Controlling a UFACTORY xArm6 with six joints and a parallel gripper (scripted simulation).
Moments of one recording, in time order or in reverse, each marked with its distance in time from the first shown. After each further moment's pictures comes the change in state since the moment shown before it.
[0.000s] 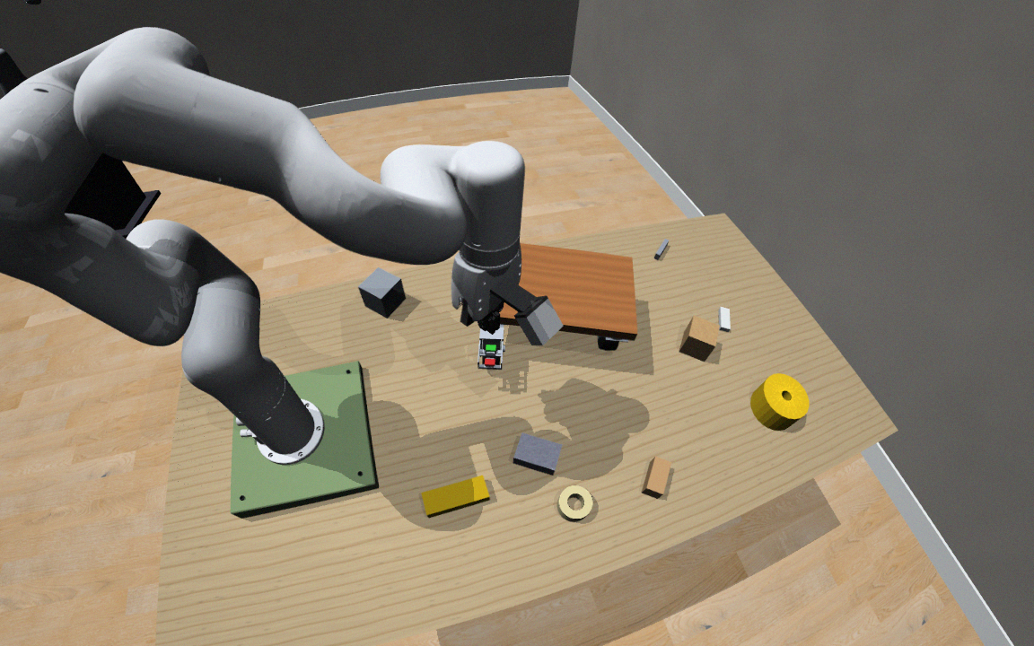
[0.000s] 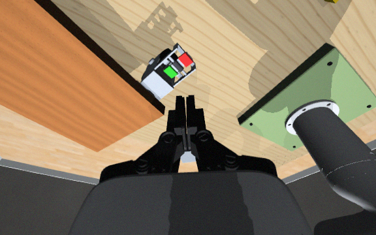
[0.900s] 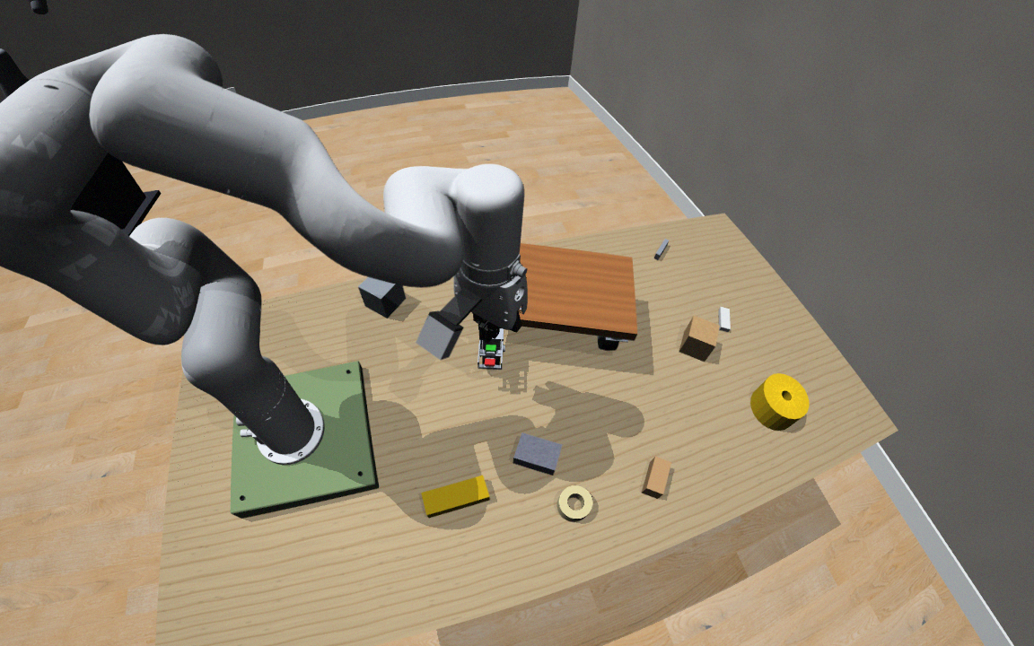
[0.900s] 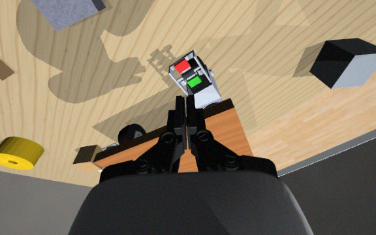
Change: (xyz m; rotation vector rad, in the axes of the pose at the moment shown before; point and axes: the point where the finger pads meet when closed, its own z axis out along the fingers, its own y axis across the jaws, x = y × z) arm 0.001 0.000 0.022 0.007 -0.044 1.449
